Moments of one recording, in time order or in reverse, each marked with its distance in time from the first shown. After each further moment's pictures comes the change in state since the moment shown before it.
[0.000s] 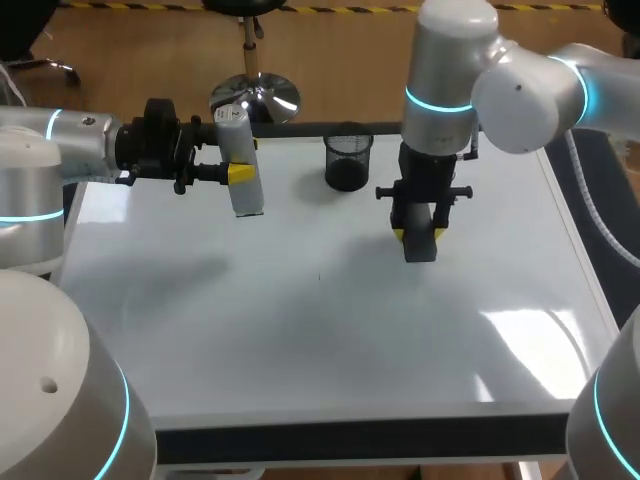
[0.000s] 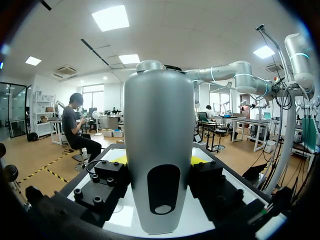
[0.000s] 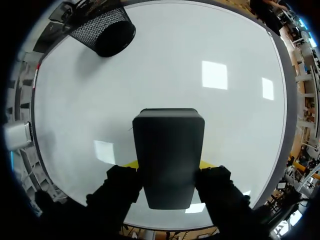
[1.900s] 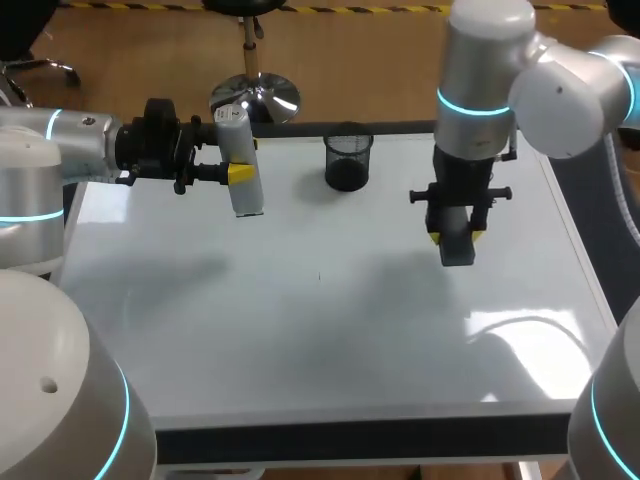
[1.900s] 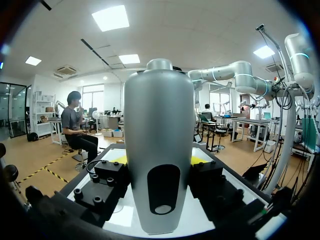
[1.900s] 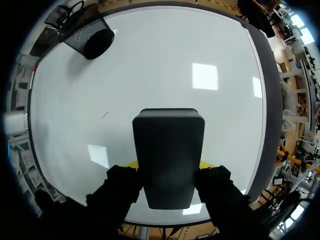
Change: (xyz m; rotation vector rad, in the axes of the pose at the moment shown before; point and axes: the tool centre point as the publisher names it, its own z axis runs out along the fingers) left arm 0.000 0.000 0.000 0.000 0.000 0.000; right arm -0.054 -0.025 -0.018 -0.029 -0.058 0.035
